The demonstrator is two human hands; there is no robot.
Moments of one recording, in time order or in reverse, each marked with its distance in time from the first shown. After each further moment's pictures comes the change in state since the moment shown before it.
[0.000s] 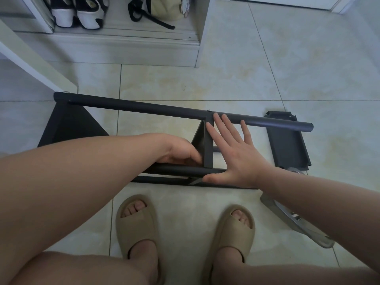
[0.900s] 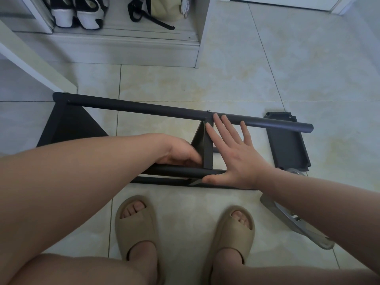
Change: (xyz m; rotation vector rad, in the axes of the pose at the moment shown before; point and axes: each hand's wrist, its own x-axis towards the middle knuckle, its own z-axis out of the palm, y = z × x) left_hand 0.001 0.000 0.001 -0.005 0.050 -0.001; right_hand -0.001 -0.001 0.000 -0.014 -0.003 0.004
